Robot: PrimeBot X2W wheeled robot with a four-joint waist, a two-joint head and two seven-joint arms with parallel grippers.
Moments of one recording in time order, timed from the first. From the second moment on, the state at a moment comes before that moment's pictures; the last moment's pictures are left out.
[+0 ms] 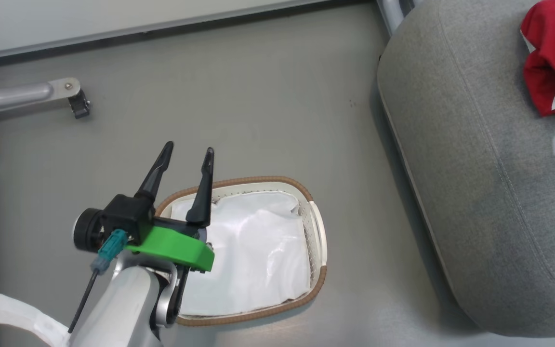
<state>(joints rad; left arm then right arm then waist) -0.36 0.21 -0.47 0.22 -0.43 0.04 -0.26 -0.71 -0.31 -0.23 0.62 -0.05 0.13 -0.25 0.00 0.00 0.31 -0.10</state>
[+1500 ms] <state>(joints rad) 0.01 0.07 -0.10 0.31 -0.30 -0.03 -0.26 -0.07 -0.05 0.01 0.32 0.21 0.13 -0.26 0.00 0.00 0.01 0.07</state>
